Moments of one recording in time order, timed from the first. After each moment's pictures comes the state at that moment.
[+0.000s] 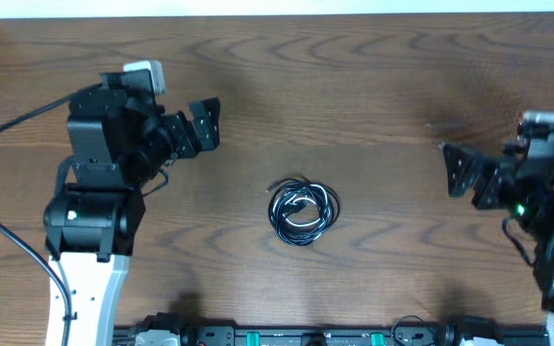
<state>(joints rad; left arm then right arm) -0.06 1.10 1.22 -0.69 0.26 -0.30 -0.12 0.88 1.11 -0.84 -0.35 0.12</state>
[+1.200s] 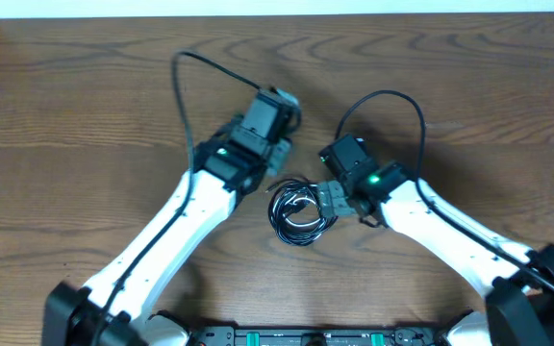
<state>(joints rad) -0.54 1.48 1.20 -0.64 -0.35 0.03 0.66 1.61 1.01 -0.66 0.17 0.47</state>
